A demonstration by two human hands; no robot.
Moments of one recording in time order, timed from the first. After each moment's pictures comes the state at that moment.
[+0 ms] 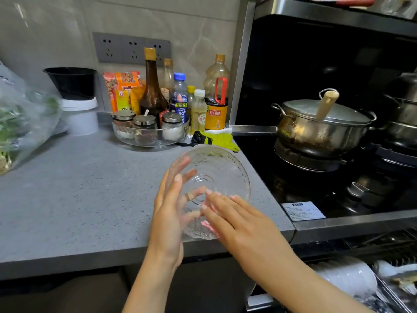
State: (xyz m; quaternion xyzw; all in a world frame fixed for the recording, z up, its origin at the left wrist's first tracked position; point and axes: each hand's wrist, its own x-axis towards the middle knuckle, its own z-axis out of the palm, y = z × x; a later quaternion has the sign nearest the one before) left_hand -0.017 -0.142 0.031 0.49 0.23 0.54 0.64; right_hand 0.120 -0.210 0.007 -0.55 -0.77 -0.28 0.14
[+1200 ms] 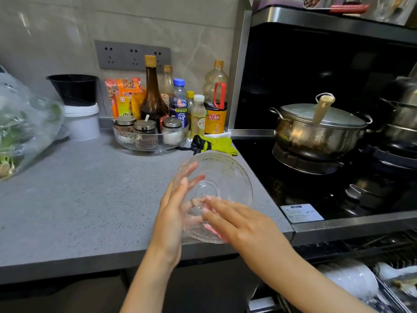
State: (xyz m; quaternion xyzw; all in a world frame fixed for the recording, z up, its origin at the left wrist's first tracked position) left_hand -0.015 -0.142 0.033 0.53 0.24 0.49 0.65; right_hand 0.121 -0.205 0.012 -0.52 -0.77 -0.30 0.22
